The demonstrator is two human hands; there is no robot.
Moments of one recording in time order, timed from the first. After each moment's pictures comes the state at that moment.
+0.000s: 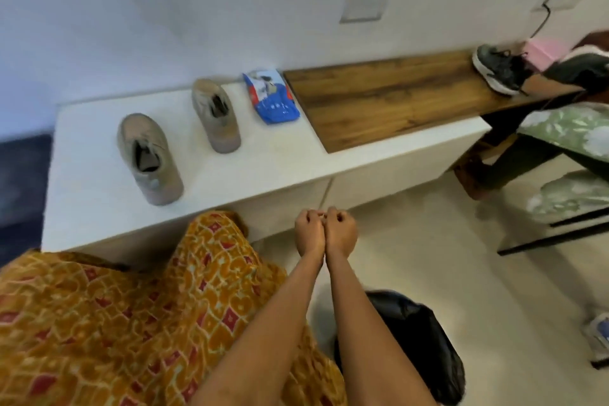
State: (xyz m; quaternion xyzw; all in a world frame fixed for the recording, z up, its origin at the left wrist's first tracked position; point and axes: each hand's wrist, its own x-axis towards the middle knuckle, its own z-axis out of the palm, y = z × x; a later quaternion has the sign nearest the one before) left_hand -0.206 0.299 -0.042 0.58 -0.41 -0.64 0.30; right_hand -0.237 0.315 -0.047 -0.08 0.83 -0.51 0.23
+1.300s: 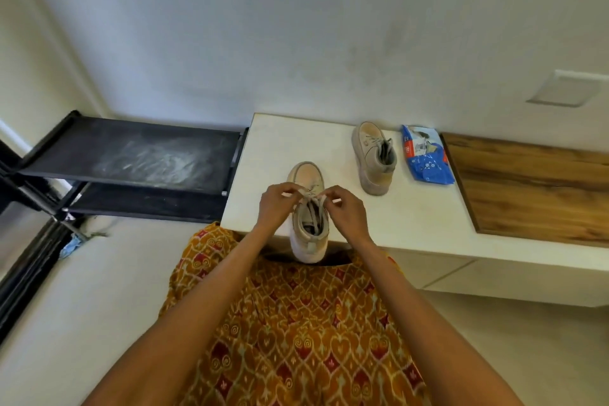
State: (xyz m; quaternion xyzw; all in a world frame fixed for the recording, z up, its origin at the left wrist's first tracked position) left_hand 0.095 0.103 -0.015 0.58 -0.57 -0.45 0.37; right_hand -0.062 0.138 0.001 -0.59 0.68 -0.33 0.28
